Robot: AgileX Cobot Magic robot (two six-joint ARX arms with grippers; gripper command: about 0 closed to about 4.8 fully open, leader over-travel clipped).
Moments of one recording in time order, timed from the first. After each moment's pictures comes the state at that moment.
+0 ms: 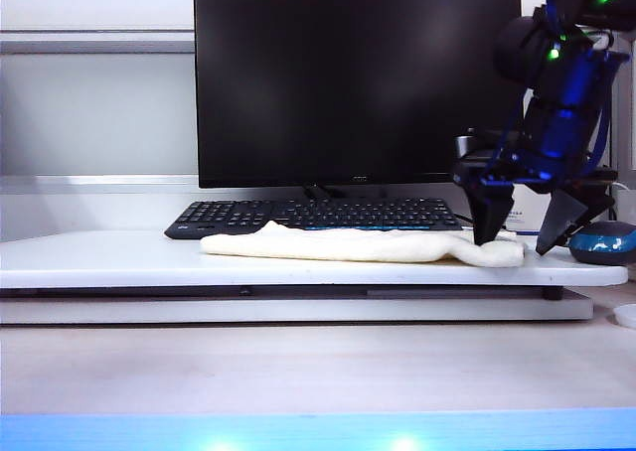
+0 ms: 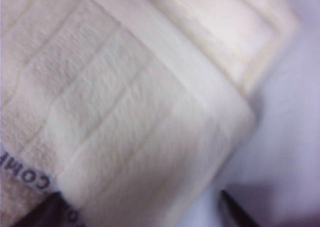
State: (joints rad) left arm 0.14 0.00 0.01 0.09 0.47 -0.13; right arm 0.22 1.76 1.26 -0.57 -0.05 -0.02
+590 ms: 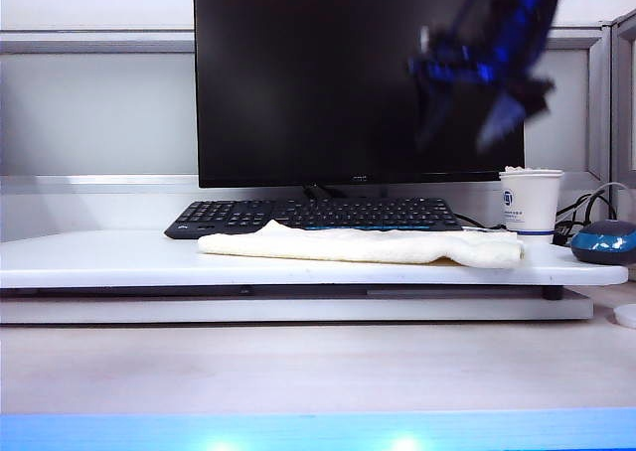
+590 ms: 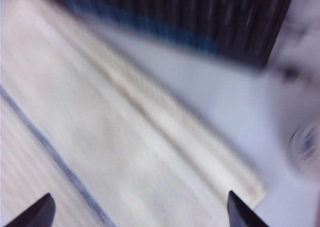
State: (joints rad) left arm 0.14 0.00 0.01 0.09 0.47 -0.13; right arm 0.27 1.77 1.63 -0.67 -0.11 0.01
